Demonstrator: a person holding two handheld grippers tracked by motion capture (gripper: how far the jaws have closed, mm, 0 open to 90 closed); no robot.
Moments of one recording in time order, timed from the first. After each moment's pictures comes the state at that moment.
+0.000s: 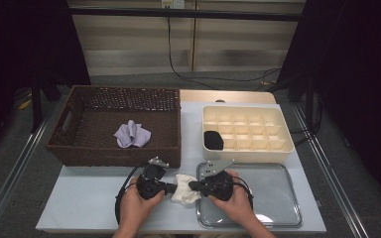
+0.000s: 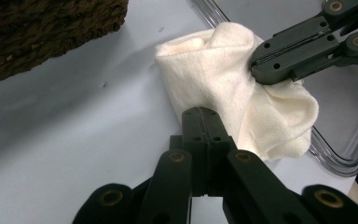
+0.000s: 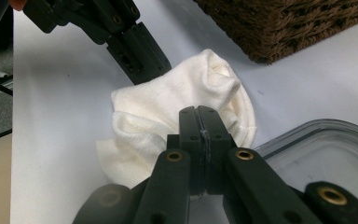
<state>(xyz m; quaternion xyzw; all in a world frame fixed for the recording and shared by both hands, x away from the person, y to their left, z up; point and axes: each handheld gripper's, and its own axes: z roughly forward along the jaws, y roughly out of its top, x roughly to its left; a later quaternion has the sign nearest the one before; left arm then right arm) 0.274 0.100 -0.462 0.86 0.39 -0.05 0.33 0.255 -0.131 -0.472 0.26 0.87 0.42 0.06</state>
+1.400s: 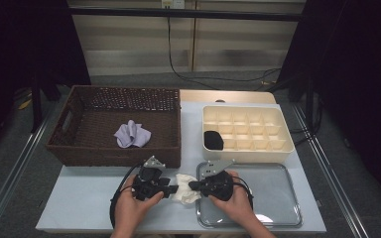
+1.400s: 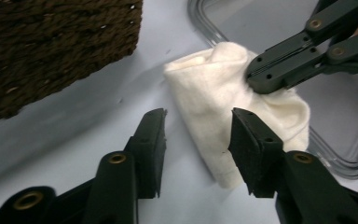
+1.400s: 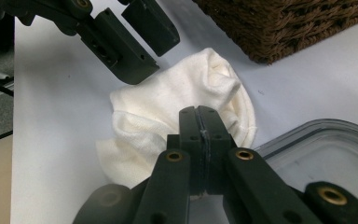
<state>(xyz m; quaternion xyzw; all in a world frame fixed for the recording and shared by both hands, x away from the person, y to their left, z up) 0.267 0.107 -0.457 0.85 0.38 -0.02 0.36 0.256 -0.131 -0.473 0.26 0.87 0.42 0.06</state>
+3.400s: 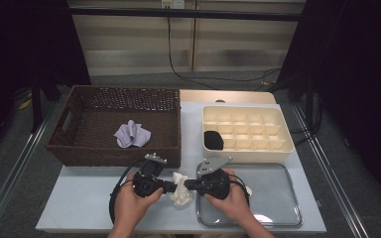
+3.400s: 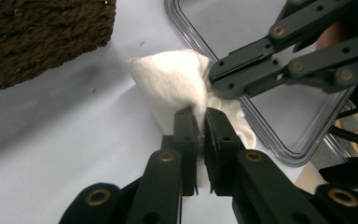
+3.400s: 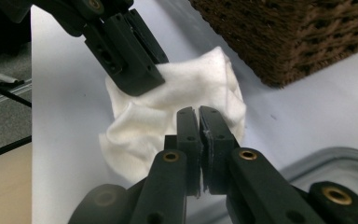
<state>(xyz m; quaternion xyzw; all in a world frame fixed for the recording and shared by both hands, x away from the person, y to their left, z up) 0.269 0.102 -0.432 0.85 0.39 -0.07 0.34 0.256 -0.122 -0.461 0.26 0.87 0.43 0.05</state>
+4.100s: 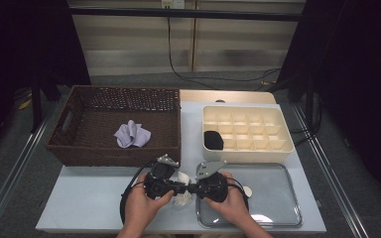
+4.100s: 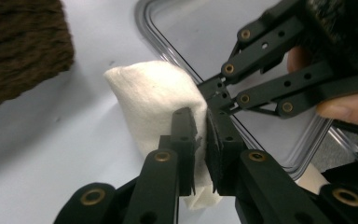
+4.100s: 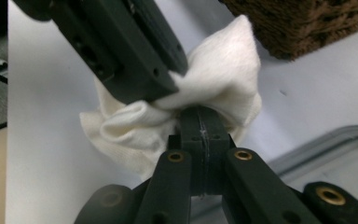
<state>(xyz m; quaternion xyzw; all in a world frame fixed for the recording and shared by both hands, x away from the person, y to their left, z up) 0.263 0.073 -0.435 0.87 0.36 -0.06 0.34 0.255 -0.119 -0.476 0.25 0.88 0.39 0.05</state>
